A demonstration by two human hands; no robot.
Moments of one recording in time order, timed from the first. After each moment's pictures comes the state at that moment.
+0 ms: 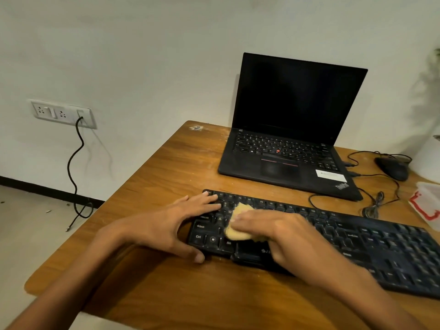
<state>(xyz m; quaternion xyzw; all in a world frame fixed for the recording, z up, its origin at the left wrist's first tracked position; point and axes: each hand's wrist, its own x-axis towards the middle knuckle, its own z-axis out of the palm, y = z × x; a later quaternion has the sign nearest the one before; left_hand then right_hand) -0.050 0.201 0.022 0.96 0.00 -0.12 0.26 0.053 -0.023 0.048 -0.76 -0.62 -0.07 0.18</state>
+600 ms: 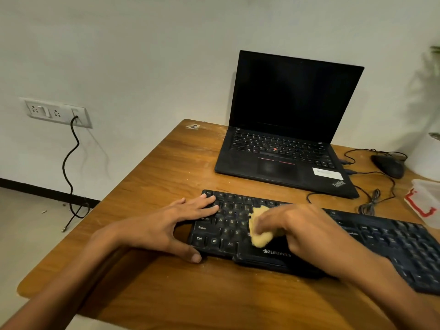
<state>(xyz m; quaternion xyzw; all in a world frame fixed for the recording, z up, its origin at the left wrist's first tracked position) -0.050 0.191 0.029 0.96 -0.06 -0.12 0.25 0.070 -0.039 0.065 -0.80 -0.59 -0.02 0.14</state>
